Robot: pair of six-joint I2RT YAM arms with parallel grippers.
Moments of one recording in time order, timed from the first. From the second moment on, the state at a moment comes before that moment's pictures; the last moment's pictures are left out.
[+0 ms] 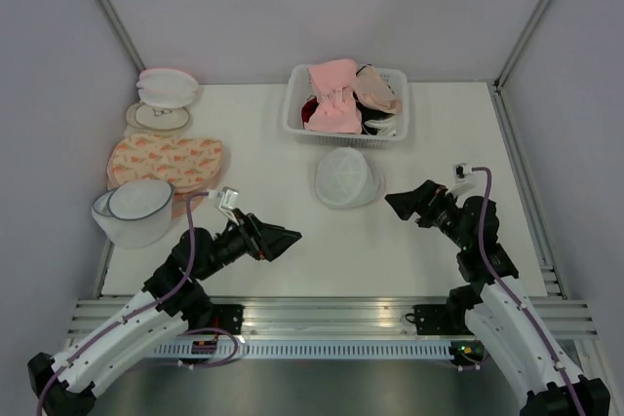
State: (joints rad) left arm -0.78 0.36 0.27 0.02 0.14 -0.86; right arm 0.21 0.57 0.30 0.03 -0.36 0.72
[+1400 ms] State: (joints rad) left arm -0.78 0.16 0.24 -0.13 0.13 -0.88; right arm 0.21 1.81 0.54 0.74 -0.33 0.88
